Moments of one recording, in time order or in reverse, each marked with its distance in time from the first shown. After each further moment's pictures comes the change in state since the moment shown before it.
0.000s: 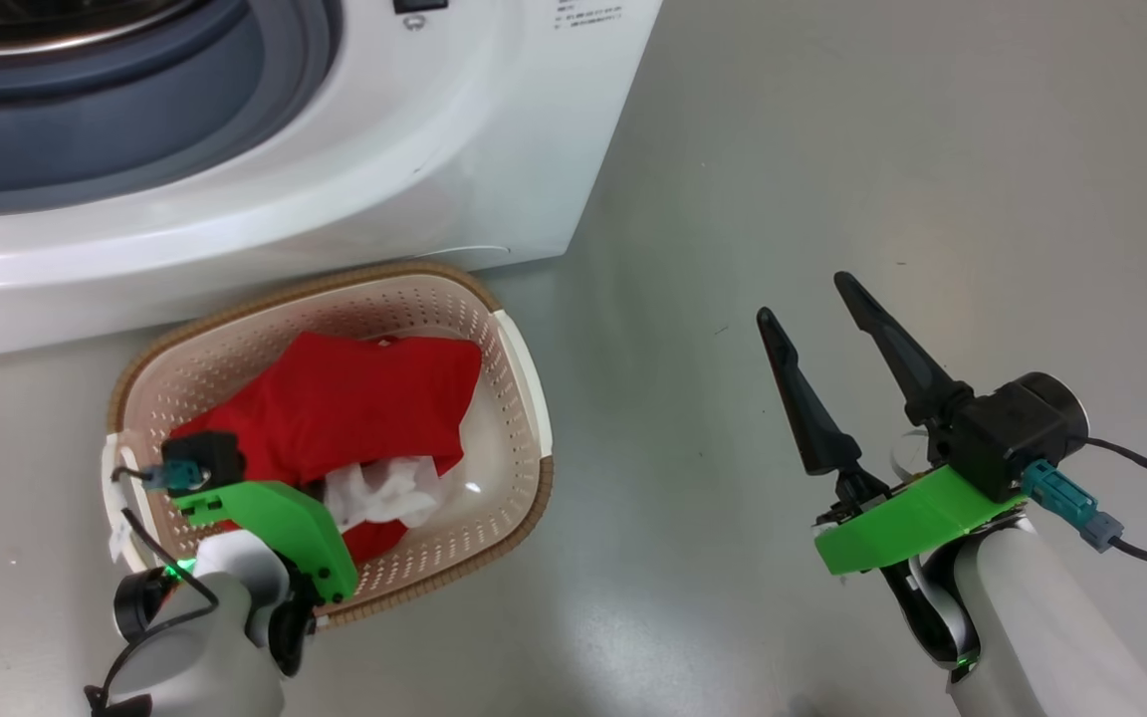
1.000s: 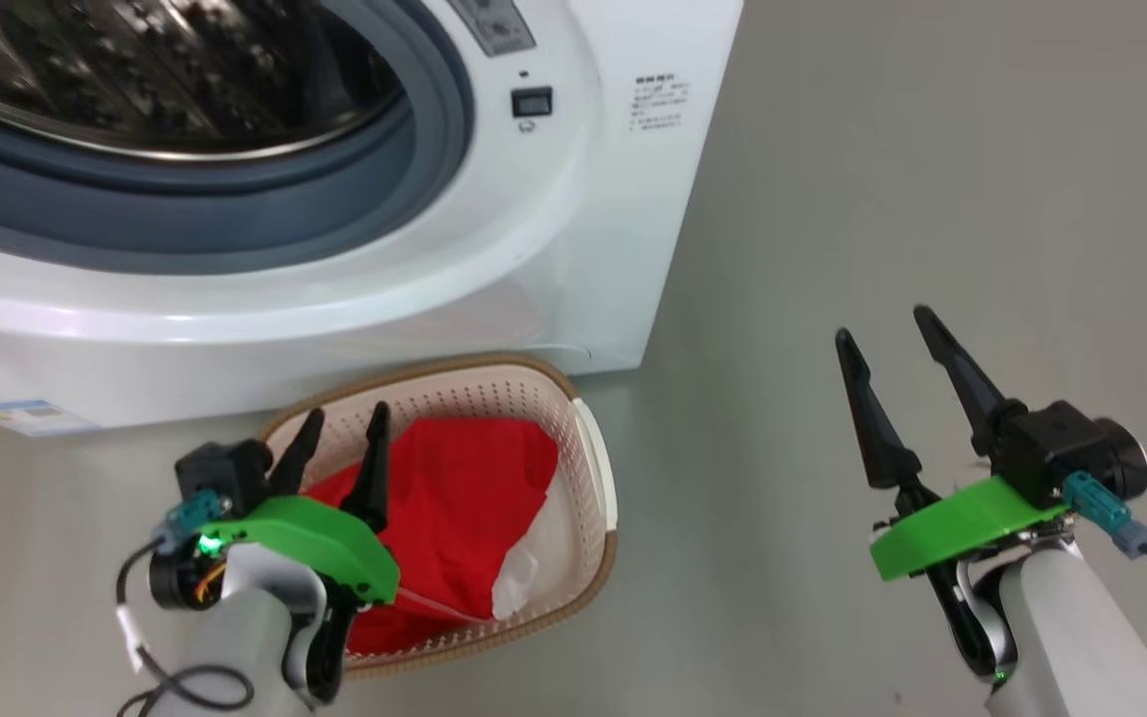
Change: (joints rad) left arm 0.197 -0.002 0.029 -0.438 0.091 -0.002 -0.188; right arm 0.038 0.022 -0.148 0.096 -0.067 0.000 0.000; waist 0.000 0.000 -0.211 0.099
